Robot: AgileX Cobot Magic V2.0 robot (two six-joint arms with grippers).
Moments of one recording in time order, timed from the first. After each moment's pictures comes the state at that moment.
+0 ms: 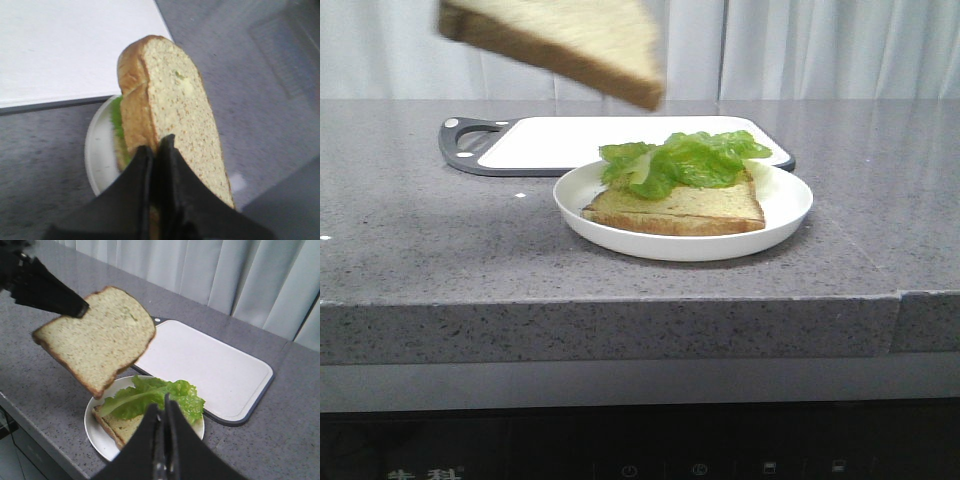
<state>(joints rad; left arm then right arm) -0.44 1.28 -1.07 -0.83 0.59 0.34 0.46 0.53 -0.65 0.39 0.36 -0.50</state>
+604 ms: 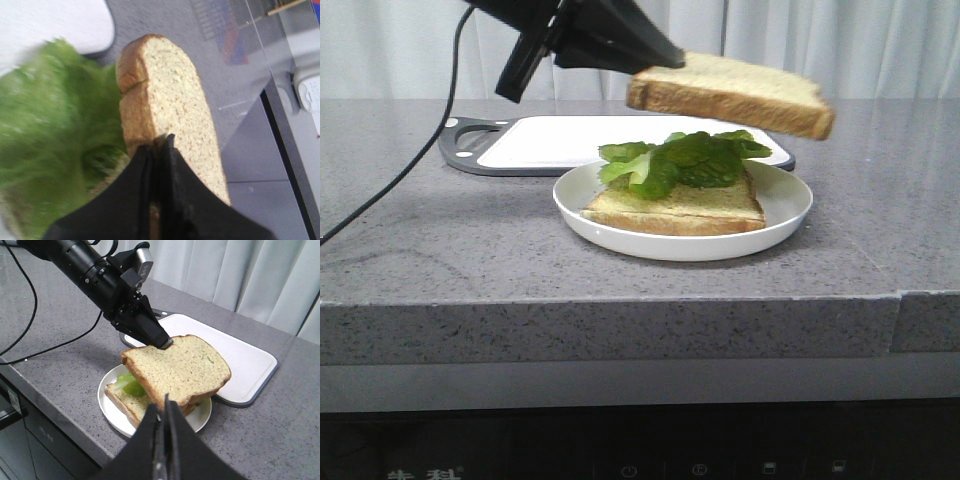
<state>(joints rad) -0.38 1.77 -1.36 -1.25 0.91 0.61 0.46 0.38 -0.56 0.39 0.42 -0.49</state>
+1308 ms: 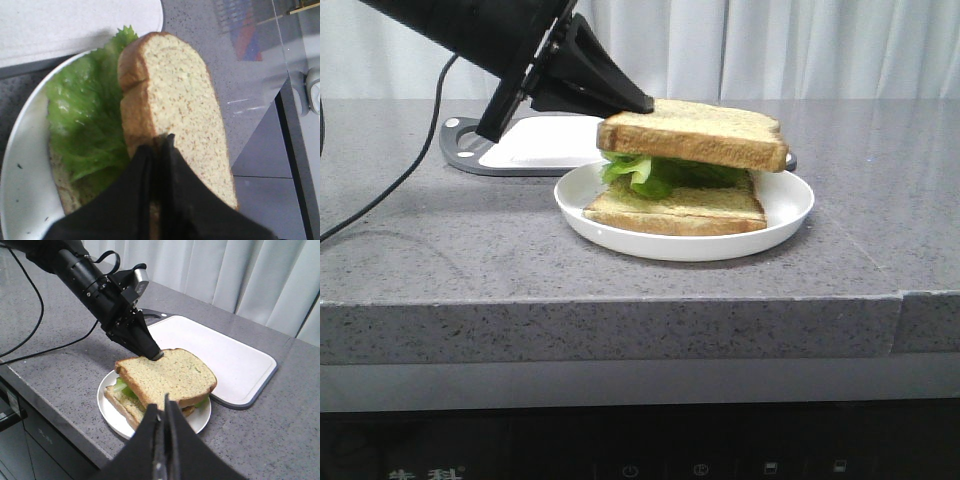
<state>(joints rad) -0.33 1.84 -1.37 -1.23 0.97 0.61 0.46 0.38 -0.56 0.39 0.42 -0.49</state>
